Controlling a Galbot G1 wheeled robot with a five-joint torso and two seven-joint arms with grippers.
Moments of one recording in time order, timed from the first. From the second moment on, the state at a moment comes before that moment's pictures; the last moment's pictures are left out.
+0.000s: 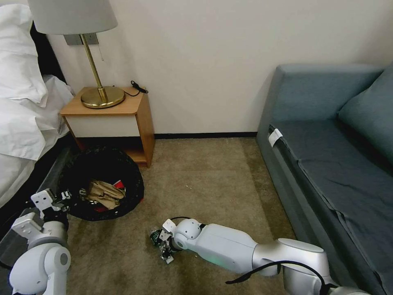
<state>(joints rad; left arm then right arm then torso) 1.40 -1.46 -0.96 -2.08 -0.44 0.39 -0.14 -0.41 1.50 -0.91 0.96 0.86 -0.74 -0.03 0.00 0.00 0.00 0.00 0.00</state>
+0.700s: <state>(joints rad) 1.40 -1.46 -0.97 -2.08 -0.45 0.39 -0.14 -0.26 1.41 -0.73 0.96 0.81 -0.74 -0.04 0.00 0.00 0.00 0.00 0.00</state>
